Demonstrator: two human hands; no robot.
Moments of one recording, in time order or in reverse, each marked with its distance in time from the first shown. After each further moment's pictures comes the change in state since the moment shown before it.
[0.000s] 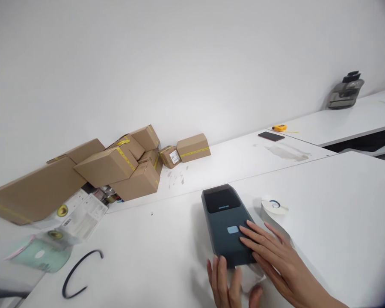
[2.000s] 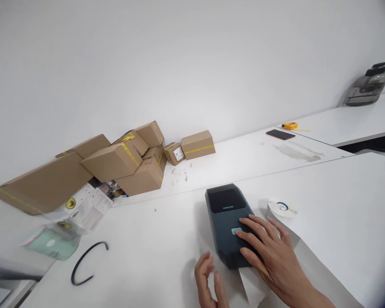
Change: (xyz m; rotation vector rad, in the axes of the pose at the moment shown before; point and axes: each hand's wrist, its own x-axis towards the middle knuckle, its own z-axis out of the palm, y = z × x) left_hand 0.036 0.009 -0.022 -0.433 0.137 -0.941; right_hand 0.030 -0.008 0.015 -0.197 0.046 0.106
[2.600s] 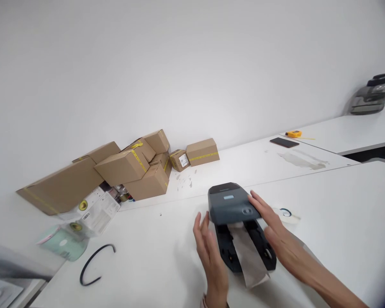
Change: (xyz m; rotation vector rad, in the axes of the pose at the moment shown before) left_hand 0.059 0.071 0.033 -0.199 -0.250 0.038; right_hand 0.031 0.017 -0.026 0.472 -0.017 0.219
